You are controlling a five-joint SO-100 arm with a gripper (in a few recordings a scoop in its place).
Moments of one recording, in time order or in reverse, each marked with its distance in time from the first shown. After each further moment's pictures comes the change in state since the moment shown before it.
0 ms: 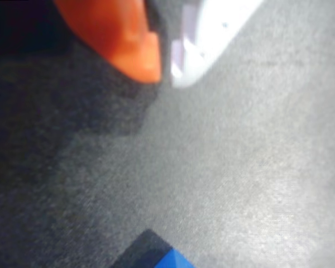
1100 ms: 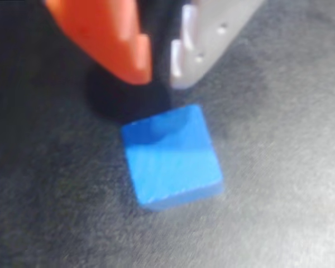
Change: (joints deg) arm -4.0 -60.0 -41.1 -9.9 -30.5
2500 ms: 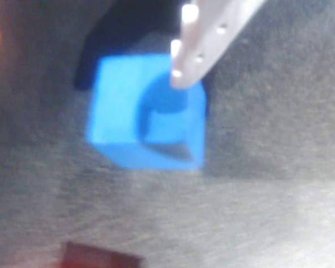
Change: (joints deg) arm -3.8 -5.8 5.4 -10.4 -16.3
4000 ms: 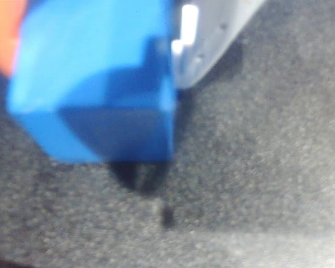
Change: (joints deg) arm 0.9 -7.6 9.0 -13.4 1.0
